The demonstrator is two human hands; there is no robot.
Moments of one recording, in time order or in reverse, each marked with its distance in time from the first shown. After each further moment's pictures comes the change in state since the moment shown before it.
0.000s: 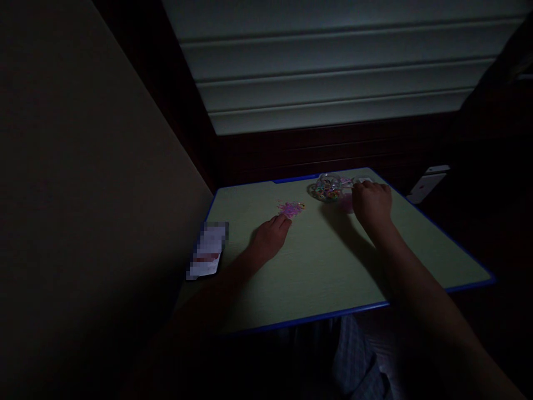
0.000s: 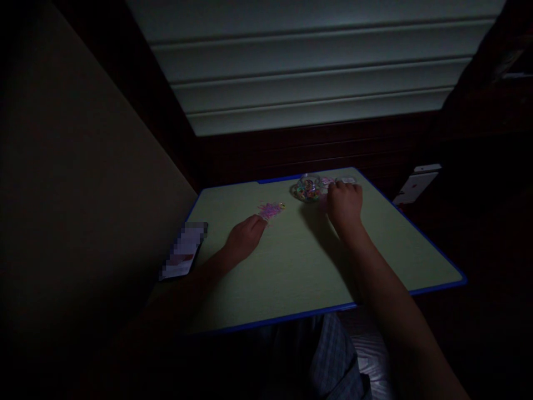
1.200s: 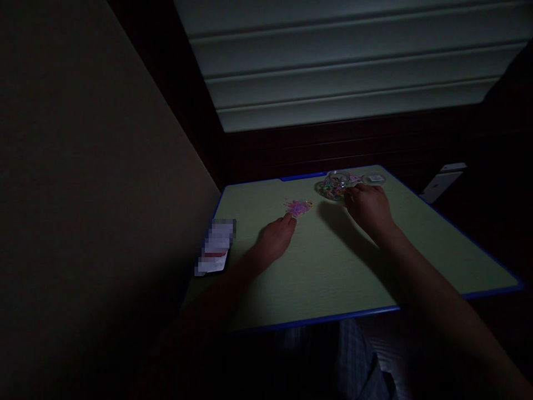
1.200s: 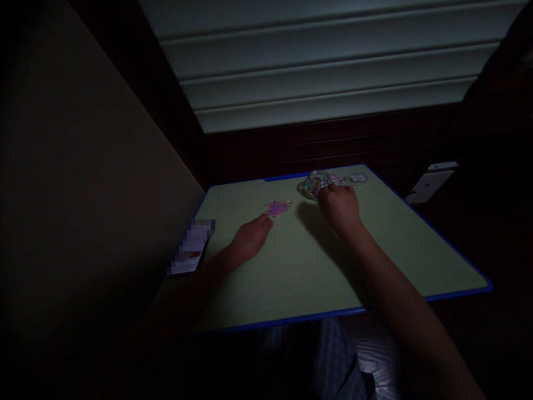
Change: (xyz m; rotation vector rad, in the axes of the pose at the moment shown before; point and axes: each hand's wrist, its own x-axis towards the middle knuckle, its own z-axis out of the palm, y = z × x) left_hand 0.002 0.006 -0.013 0.015 -0.310 -0.086; right_hand -0.003 -0.026 -0.007 0.129 -0.102 -0.142
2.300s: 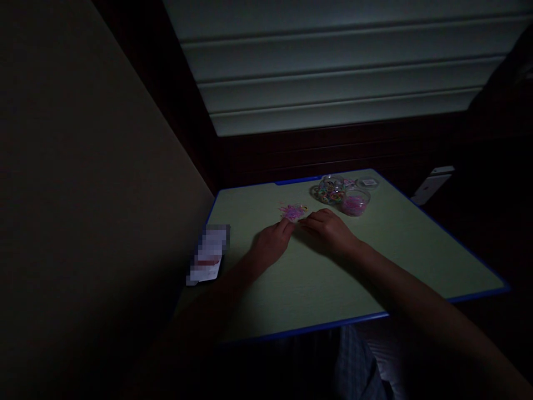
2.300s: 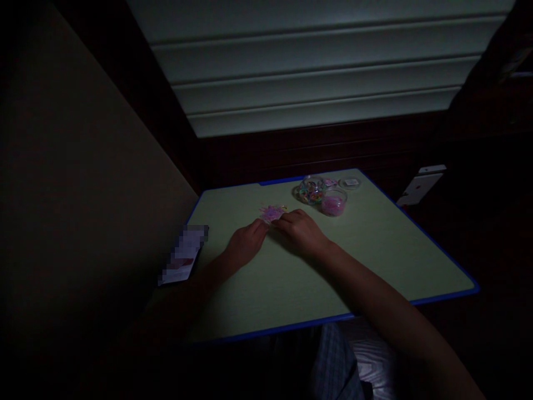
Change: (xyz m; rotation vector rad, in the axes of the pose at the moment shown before) left_hand -0.001 -0.001 0.008 -0.016 0.154 0.041; right_hand -0.015 -0.049 0.019 0.484 0.045 -0.553
